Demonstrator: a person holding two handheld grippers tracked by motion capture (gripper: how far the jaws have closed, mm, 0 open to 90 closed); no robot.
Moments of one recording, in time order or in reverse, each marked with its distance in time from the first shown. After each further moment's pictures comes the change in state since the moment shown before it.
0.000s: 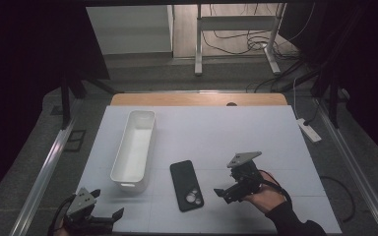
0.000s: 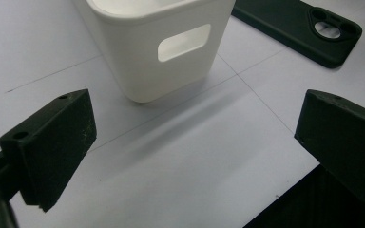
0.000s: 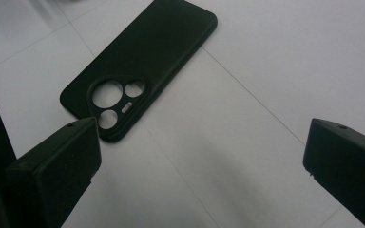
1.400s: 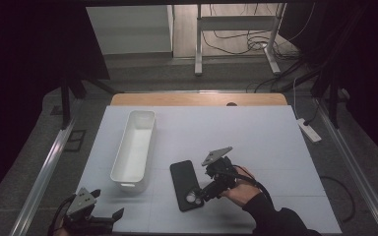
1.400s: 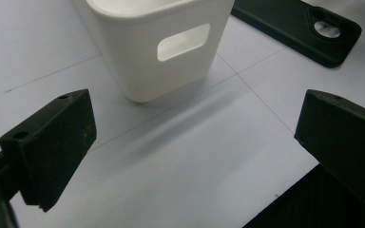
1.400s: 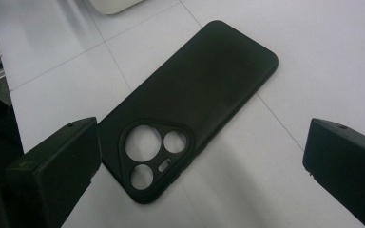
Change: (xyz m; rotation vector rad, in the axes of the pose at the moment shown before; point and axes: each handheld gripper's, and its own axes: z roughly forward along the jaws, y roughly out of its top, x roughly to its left) left arm 0.000 0.000 0.000 0.002 -0.003 0.001; right arm 0.024 0.039 0.043 0.029 0.095 -0.087
